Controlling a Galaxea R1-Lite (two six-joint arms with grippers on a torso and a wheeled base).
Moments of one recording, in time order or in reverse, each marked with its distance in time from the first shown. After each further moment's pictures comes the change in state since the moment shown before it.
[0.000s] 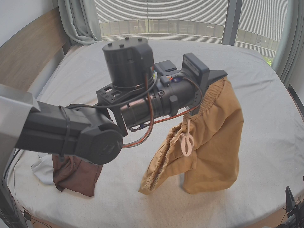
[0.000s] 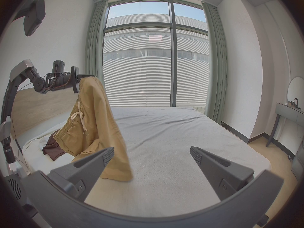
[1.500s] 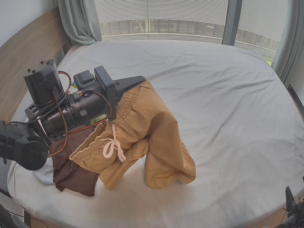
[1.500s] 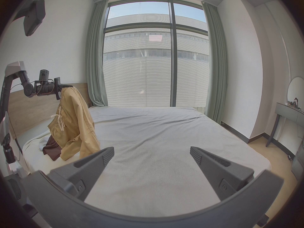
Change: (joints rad) left arm 0.307 -0.300 0.502 -0.150 -0.061 0.152; right arm 0.000 0.000 0.000 0.000 0.000 0.000
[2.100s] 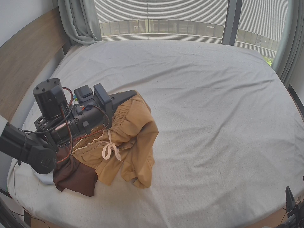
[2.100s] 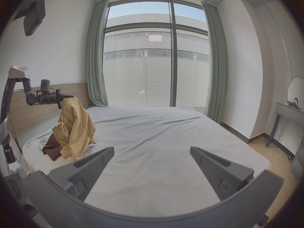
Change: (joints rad) left arm 0.088 0.109 0.091 -0.171 -0.032 0.015; right arm 0.000 0.000 0.000 0.000 -0.001 0.000
